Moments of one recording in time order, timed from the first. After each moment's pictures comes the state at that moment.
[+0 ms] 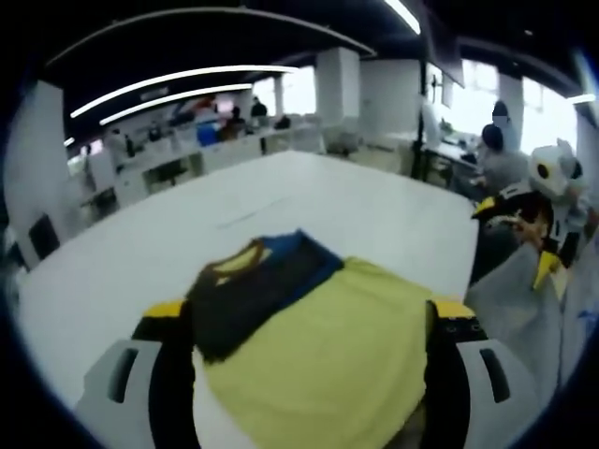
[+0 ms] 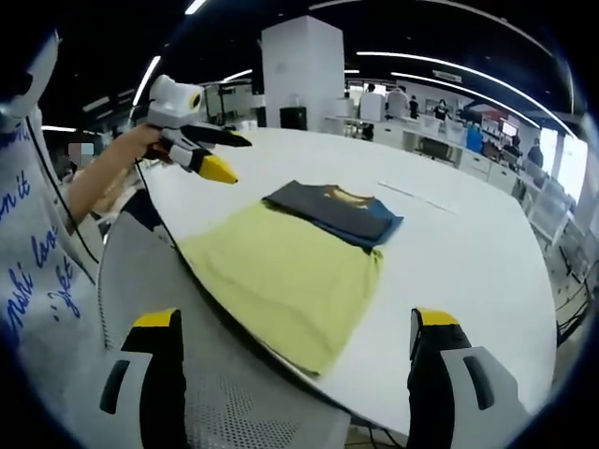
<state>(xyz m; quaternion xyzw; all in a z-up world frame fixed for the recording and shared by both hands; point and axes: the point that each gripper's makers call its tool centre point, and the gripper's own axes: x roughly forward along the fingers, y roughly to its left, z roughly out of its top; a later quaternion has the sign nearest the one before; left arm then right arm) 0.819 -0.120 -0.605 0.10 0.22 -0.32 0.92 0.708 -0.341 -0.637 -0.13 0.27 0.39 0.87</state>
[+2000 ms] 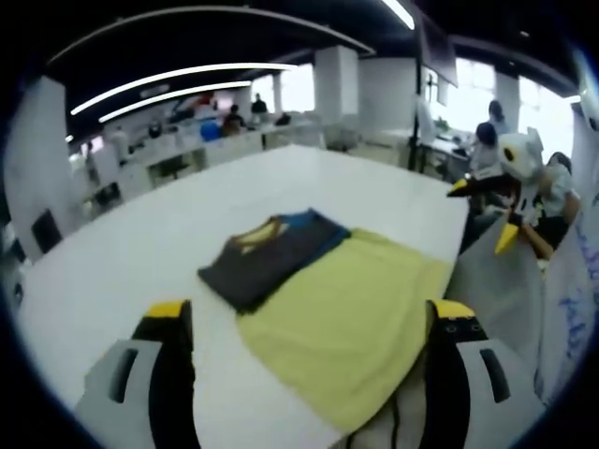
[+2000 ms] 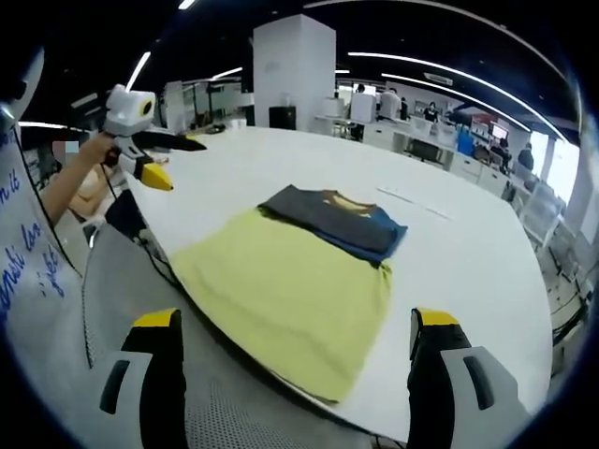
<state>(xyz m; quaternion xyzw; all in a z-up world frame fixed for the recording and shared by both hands) 0.770 -0.034 -0.610 0.10 0.23 -0.31 0.92 0.718 -0.291 -0.638 -0.14 0.27 0.36 0.88</state>
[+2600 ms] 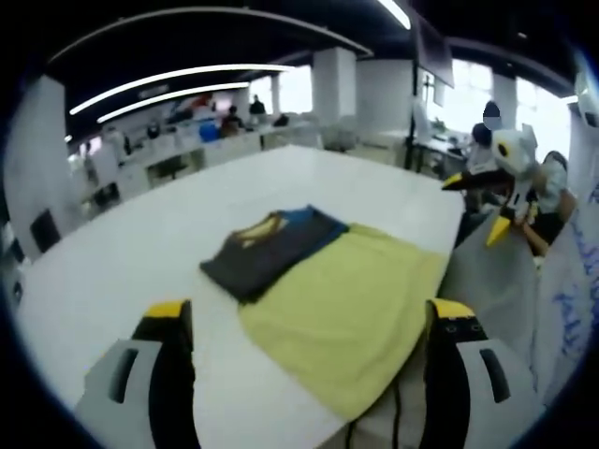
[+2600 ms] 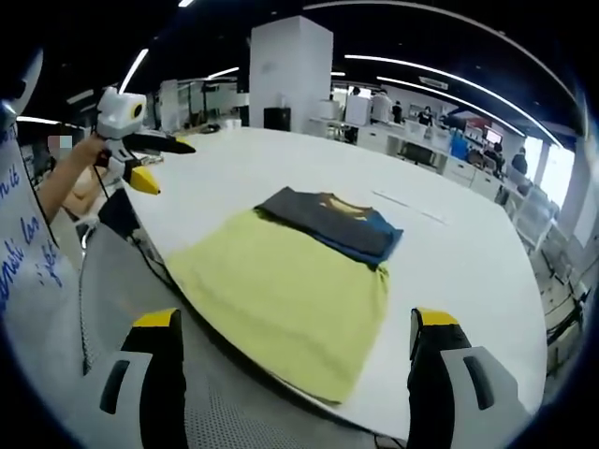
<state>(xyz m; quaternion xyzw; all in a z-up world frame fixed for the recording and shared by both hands) 0.757 -0.023 -0.612 0.10 0.23 -0.32 0.91 0.714 -0.287 -0.636 -0.15 0.26 0.34 0.89</state>
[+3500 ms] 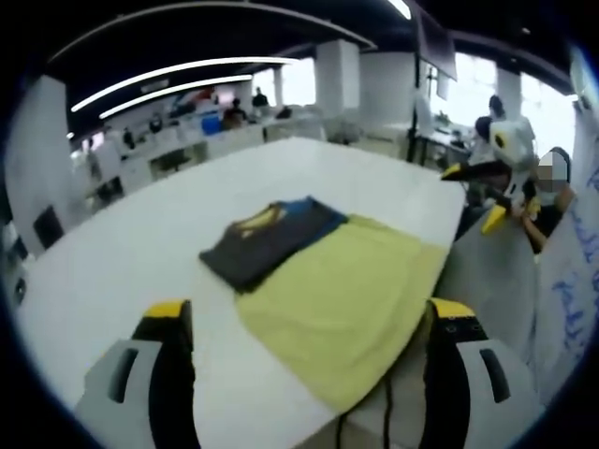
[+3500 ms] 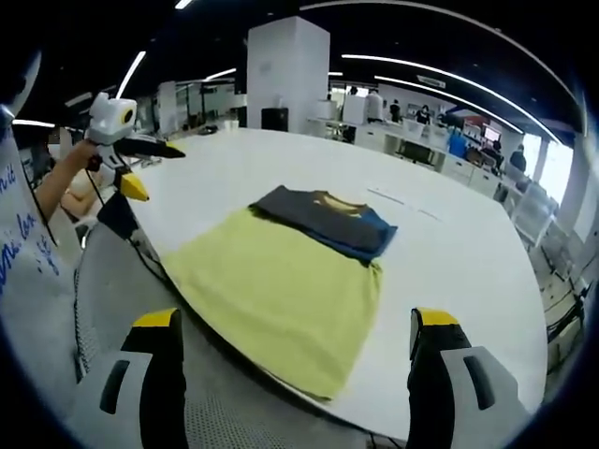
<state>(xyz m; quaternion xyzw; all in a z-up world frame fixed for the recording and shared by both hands) 0.746 -0.027 -0.617 0.10 0.25 -0.31 0.91 0.721 -0.303 -0.637 -0.14 0.26 0.34 0.89</state>
